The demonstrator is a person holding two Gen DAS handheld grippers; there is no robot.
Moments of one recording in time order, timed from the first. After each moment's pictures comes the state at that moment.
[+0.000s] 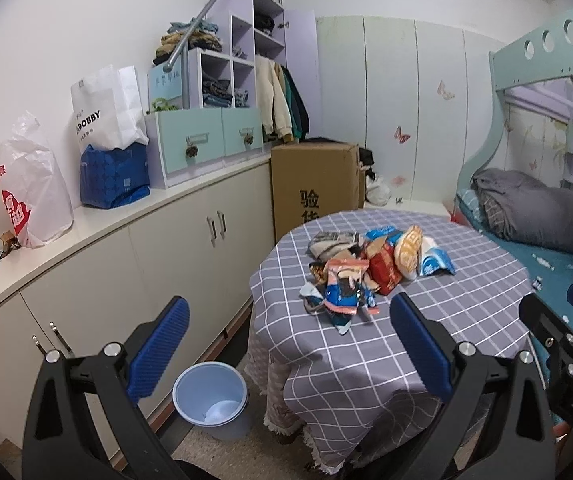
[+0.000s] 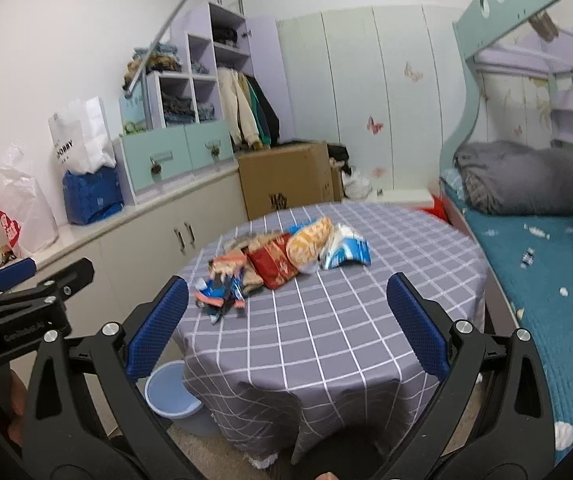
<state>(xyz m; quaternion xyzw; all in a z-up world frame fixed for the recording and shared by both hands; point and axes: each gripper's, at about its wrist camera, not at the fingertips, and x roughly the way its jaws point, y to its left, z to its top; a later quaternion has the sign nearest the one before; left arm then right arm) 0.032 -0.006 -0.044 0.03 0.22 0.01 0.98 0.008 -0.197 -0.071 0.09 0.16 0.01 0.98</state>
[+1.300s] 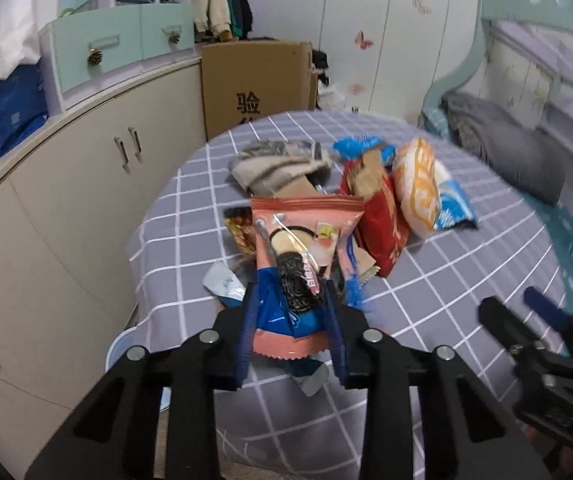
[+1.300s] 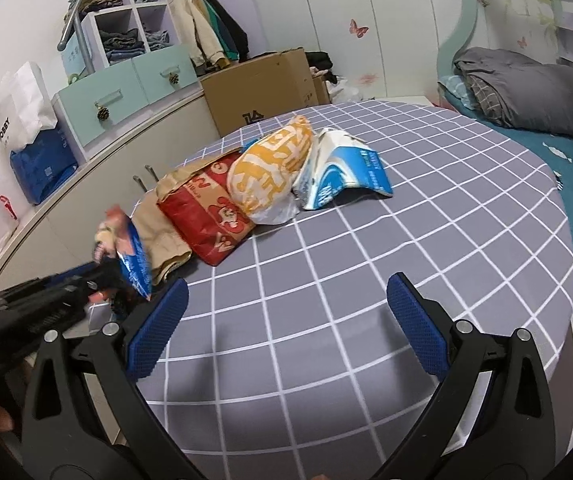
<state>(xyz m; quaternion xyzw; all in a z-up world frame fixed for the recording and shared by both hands) 0.224 -0.039 -0.137 0.01 0.38 -0.10 0.92 0.175 -0.227 -0.160 0.15 0.31 0.01 0.94</state>
